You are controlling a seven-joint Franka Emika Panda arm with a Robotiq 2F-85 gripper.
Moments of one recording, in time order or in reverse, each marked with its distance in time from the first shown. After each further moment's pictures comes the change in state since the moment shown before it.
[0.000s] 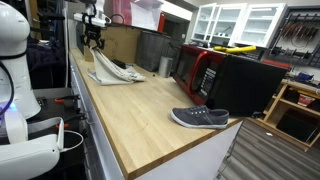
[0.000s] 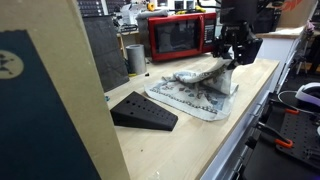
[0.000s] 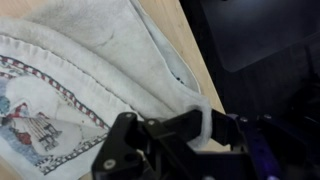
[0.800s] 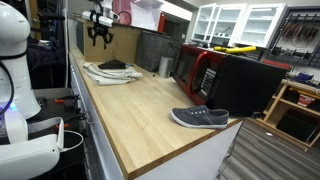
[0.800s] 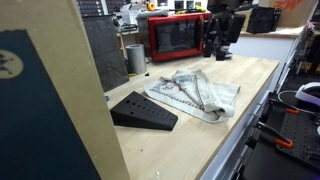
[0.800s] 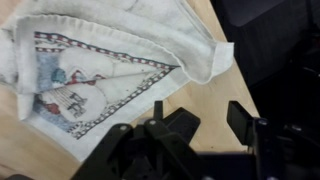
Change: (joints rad) arm -0.004 0.045 -0.107 0.087 0.109 0.056 -0.057
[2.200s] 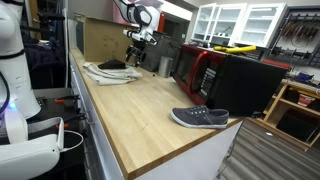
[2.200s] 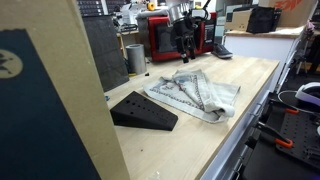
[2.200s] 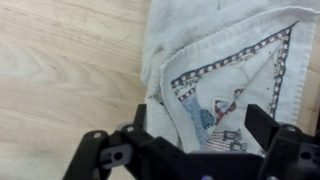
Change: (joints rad) arm -0.323 0.672 0.025 0.624 -0.154 -0.318 0.519
